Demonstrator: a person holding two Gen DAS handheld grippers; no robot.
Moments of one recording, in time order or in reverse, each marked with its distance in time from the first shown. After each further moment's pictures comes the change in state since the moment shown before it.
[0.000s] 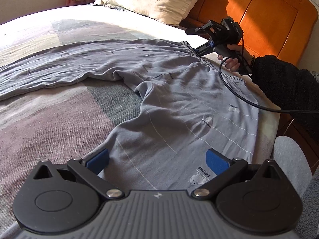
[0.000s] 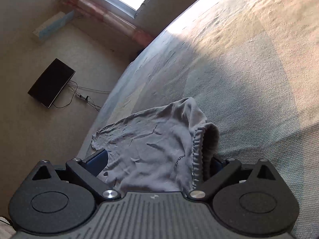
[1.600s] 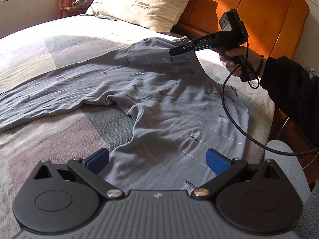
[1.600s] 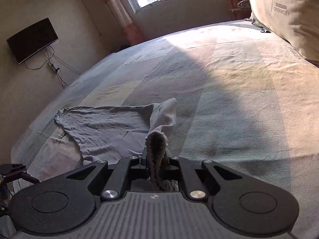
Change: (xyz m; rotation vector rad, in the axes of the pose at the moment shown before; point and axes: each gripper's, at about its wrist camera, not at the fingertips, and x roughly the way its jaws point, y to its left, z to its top) left arm -0.020 -0.020 0.038 0.087 0.000 -0.004; right arm 0.007 0.126 -0.033 -0.369 -0.014 -0.351
